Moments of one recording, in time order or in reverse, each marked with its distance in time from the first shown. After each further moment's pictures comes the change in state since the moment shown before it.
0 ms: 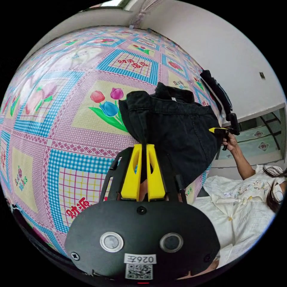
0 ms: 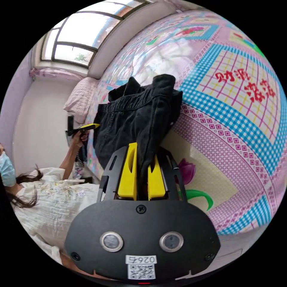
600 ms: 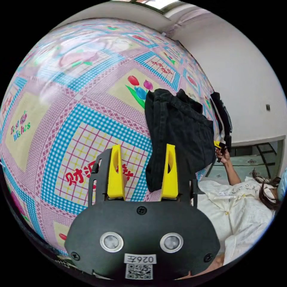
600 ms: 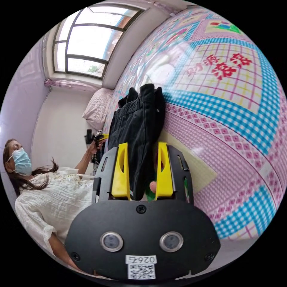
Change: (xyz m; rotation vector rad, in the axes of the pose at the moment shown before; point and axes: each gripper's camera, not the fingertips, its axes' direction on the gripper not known) left arm -0.105 0.021 -0.060 -0.021 0.066 -0.199; right arm 0.100 -0.023 -0.091 0.064 -0.264 0.016
